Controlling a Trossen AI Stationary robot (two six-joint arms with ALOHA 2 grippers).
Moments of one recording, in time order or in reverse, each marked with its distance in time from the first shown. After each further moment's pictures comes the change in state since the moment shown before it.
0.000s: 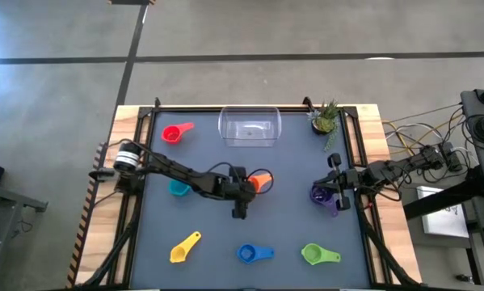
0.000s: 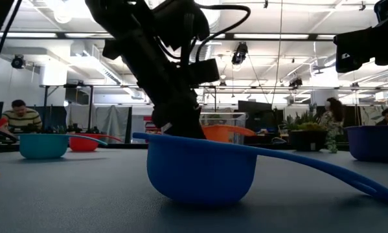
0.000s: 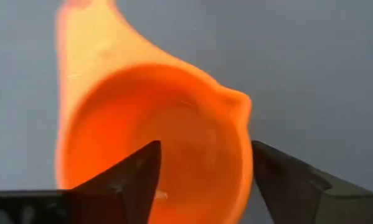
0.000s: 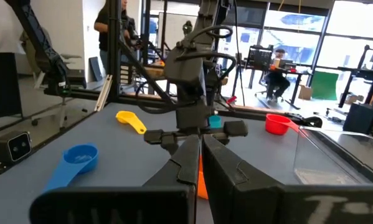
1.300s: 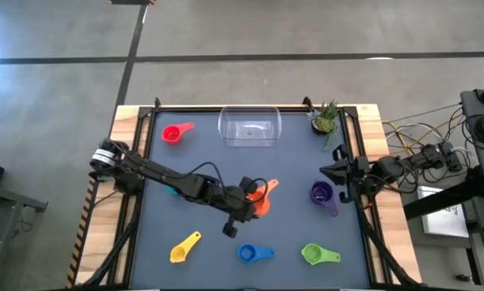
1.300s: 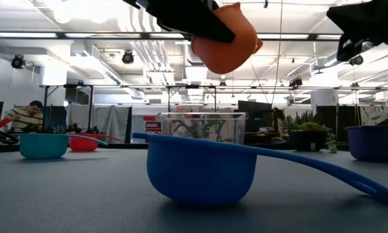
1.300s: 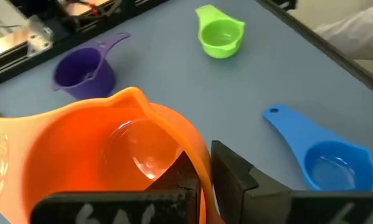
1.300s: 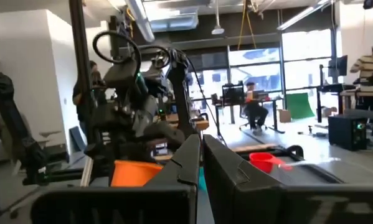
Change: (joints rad) left arm -0.122 -0.208 0.105 -0.012 0.266 0.294; right arm 0.000 0.043 0.038 0.257 0.132 0.105
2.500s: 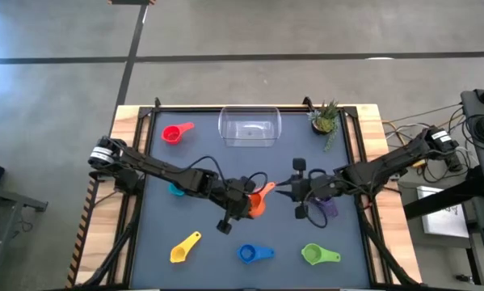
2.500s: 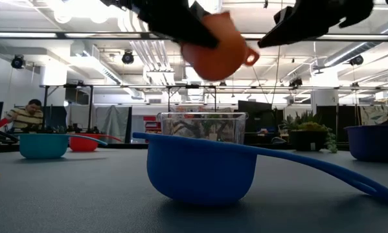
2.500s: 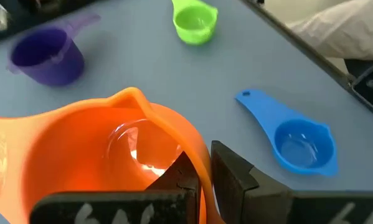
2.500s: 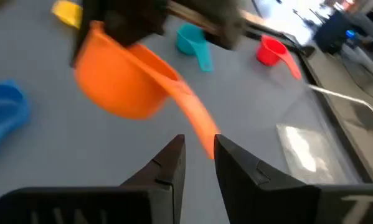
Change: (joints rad) left arm 0.050 -0.029 -0.038 -0.054 0.158 -0.011; right arm 0.000 1.098 0.677 -0.378 0.065 -0.088
